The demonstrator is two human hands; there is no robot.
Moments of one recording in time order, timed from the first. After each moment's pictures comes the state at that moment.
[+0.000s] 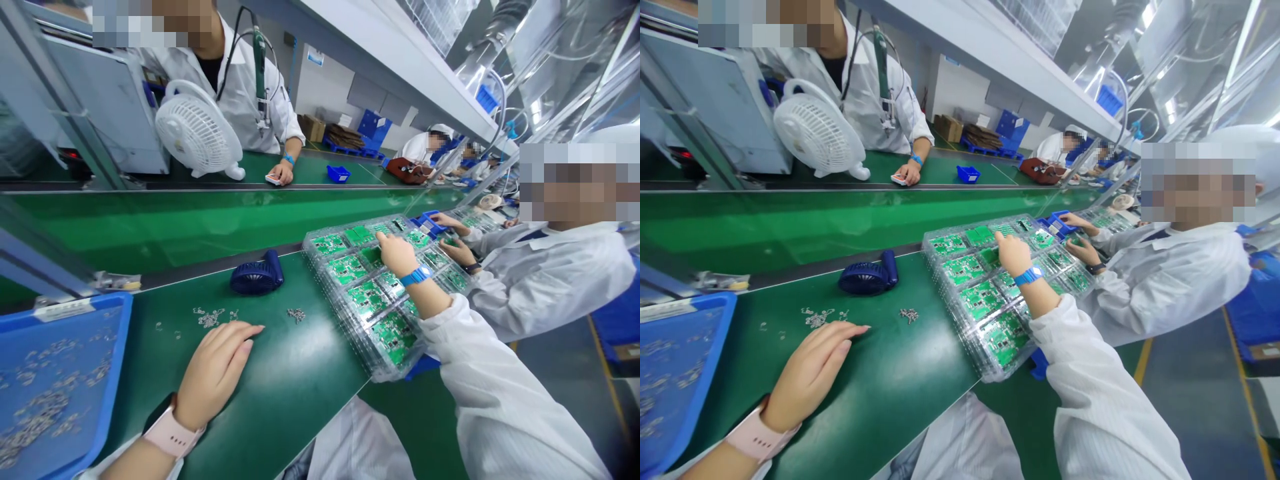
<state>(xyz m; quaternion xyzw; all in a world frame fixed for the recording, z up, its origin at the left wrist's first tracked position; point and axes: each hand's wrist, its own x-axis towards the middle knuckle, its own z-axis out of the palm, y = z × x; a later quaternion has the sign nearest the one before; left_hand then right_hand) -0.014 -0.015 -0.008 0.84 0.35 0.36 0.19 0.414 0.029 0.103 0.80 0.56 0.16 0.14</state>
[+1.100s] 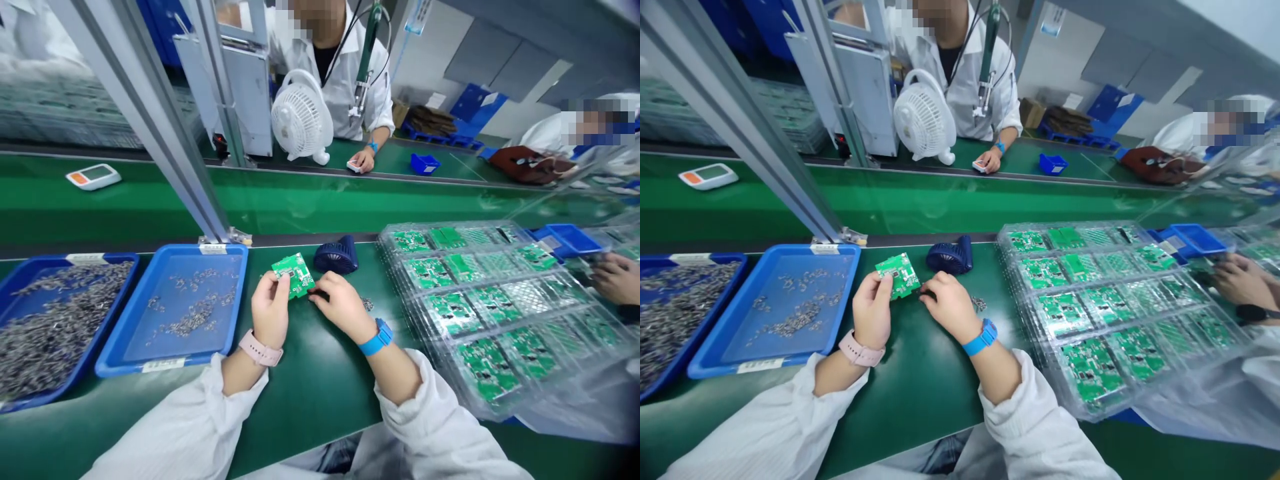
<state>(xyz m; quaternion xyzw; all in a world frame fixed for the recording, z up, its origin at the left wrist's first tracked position) -0.015 0.002 -0.005 0.42 0.50 0.66 0.36 0.142 0.013 0.005 0.50 0.80 -0.18 -0.27</state>
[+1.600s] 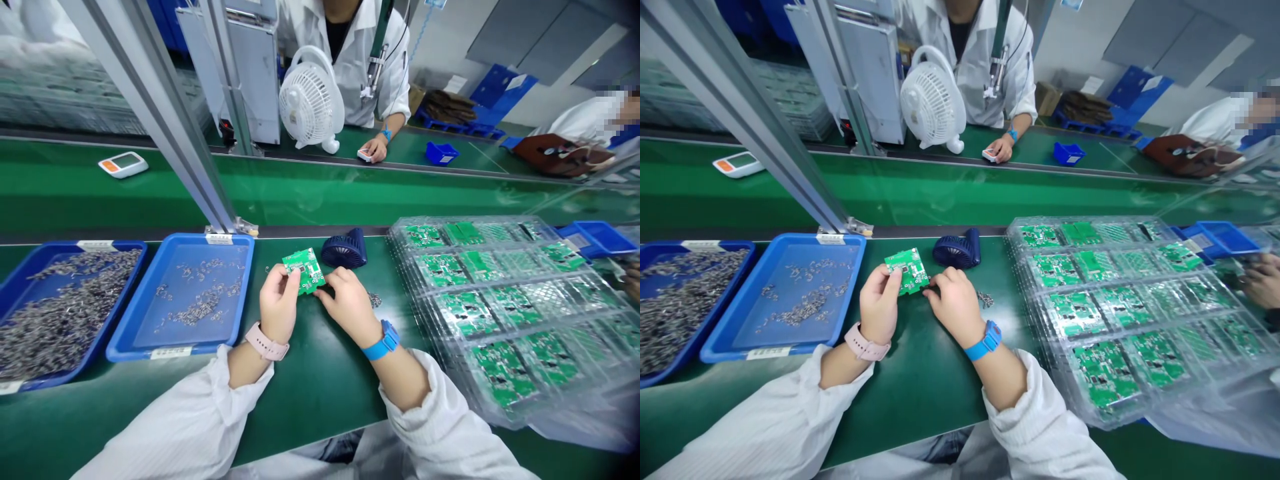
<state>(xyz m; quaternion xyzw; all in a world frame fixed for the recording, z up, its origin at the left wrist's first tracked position) -0.014 -0.001 -0.005 0.44 0.49 0.65 0.39 0.134 0.003 0.001 0.55 0.80 -0.09 -0.22</state>
